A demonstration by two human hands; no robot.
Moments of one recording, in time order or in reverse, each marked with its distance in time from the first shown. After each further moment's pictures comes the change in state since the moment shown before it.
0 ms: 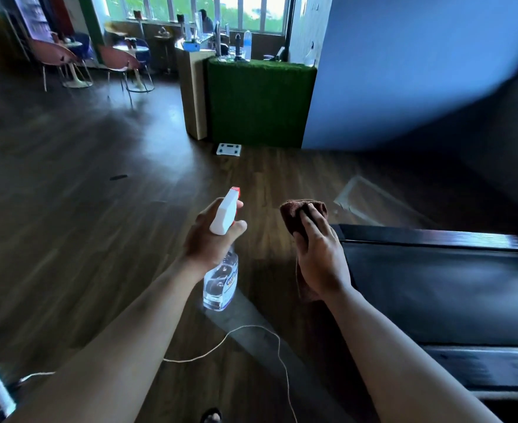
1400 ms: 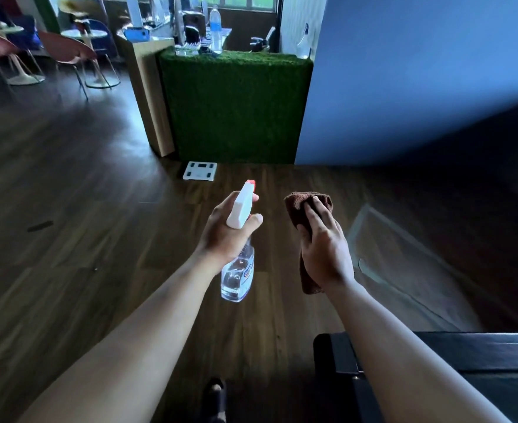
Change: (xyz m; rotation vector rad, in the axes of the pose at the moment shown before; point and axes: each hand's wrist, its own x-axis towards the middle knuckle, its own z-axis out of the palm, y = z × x) left_hand 0.761 -0.156 0.340 0.009 -0.077 -0.024; right_hand 0.746 0.341 0.184 0.008 0.054 0.025
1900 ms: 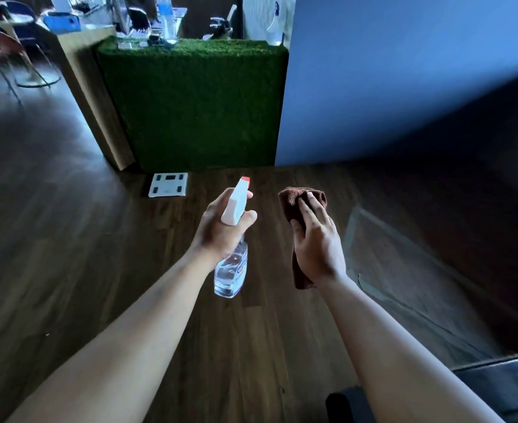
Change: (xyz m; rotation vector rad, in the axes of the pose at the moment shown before) left_hand 0.308 -0.095 0.049 -0.031 -0.128 -0.003; right_hand 0.267 0.064 0.129 -0.026 0.045 0.149
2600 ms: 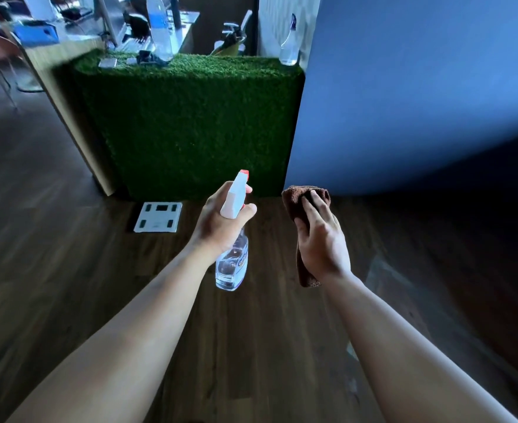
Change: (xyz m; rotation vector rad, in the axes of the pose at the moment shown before) left_hand 0.404 -0.064 0.068 -0.029 0.081 -0.022; right_hand 0.393 0.100 0.120 -0.008 -0.028 -0.075
